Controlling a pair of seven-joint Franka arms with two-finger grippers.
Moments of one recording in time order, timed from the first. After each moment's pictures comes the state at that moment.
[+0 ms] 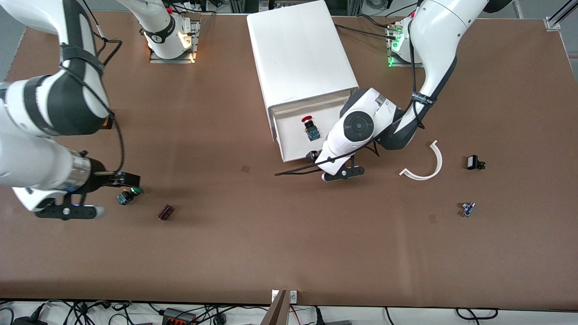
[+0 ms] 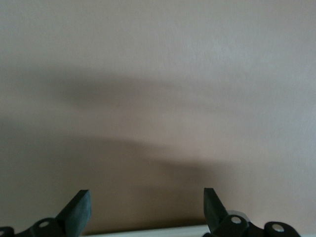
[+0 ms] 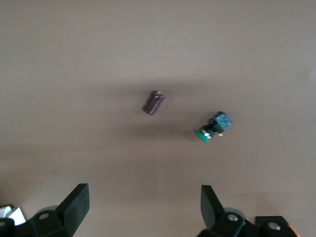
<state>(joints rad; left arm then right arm) -0.21 0.63 -0.45 -1.66 0.09 2.18 -0.88 0.12 0.61 -0.01 -1.01 0.01 1.54 0.15</state>
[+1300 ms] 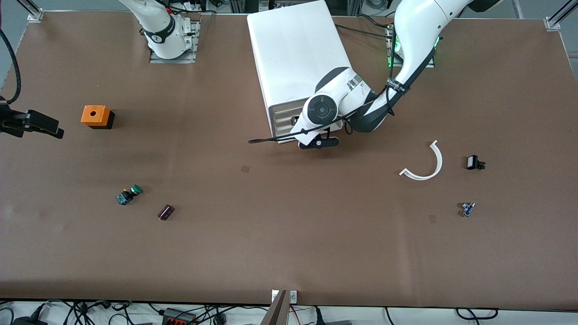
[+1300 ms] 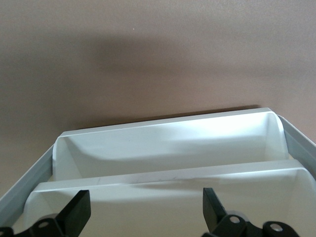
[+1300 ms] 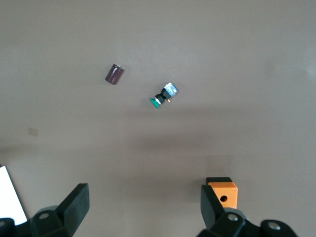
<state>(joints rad) -0.23 0.63 -0.58 -1.69 0.04 1.95 -0.92 -0.03 0.22 -0.04 -1.34 0.01 1.51 -0.04</state>
